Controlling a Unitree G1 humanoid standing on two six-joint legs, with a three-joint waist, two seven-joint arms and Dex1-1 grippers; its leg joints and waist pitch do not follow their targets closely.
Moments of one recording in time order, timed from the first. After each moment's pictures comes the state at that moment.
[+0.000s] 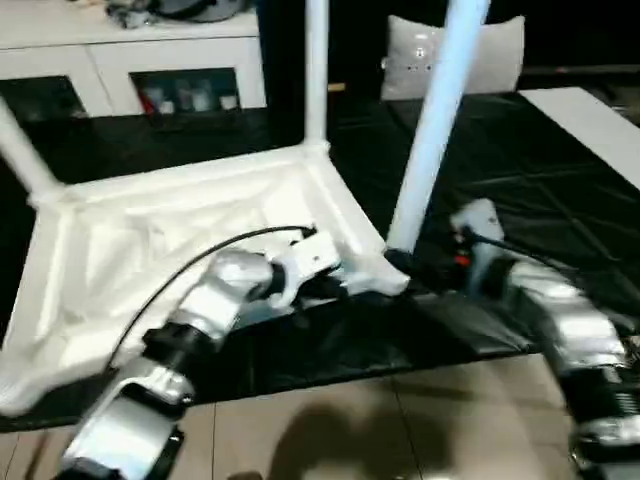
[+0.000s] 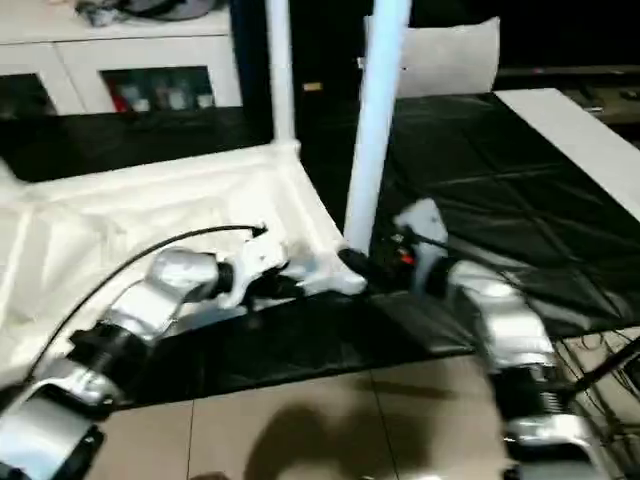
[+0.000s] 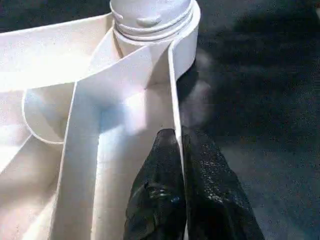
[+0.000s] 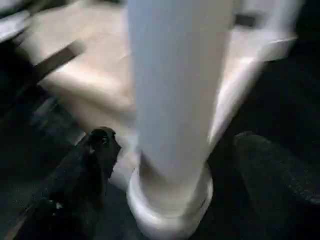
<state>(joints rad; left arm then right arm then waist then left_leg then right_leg) -0.66 0.28 -0.36 0.63 0.11 0.07 -1.06 -0.42 -0.49 0.07 0.37 0.28 0.21 0.98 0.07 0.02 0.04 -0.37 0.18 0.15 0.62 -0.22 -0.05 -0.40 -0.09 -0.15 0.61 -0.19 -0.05</state>
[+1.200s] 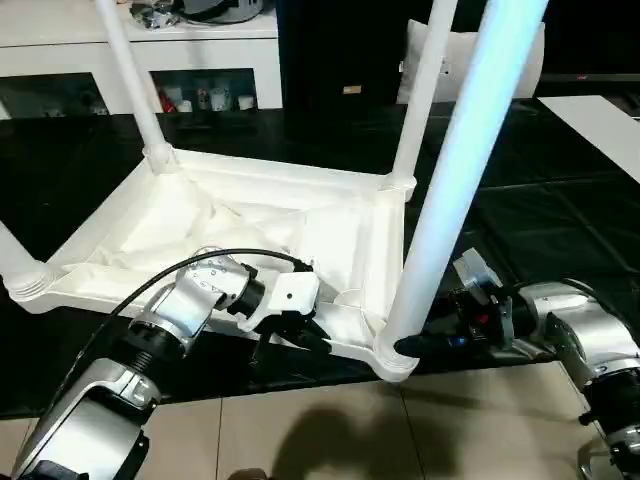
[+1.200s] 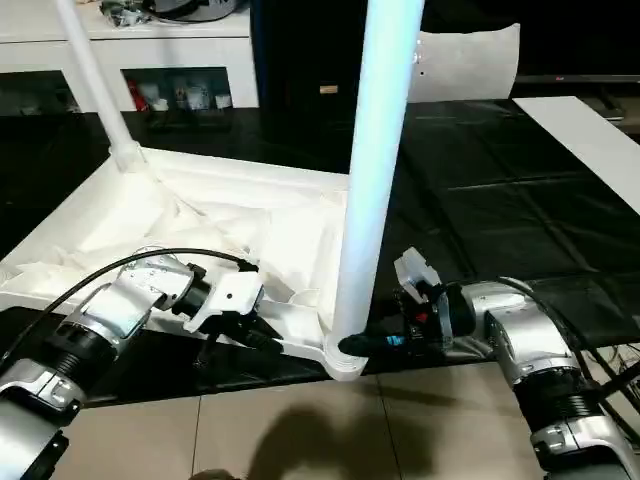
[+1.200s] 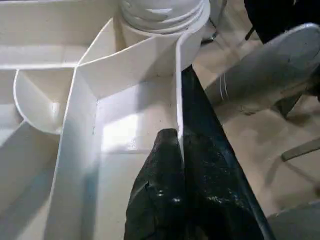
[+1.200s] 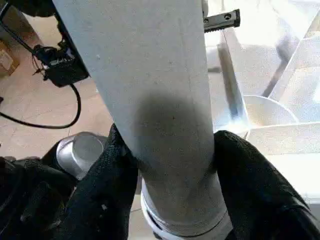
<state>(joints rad) -0.64 0.37 -0.43 0.59 0.04 -0.05 -1.43 -0.42 -0.55 0.19 0.44 0.36 0.22 1.52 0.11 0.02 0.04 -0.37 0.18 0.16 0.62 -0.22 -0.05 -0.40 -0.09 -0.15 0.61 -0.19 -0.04</state>
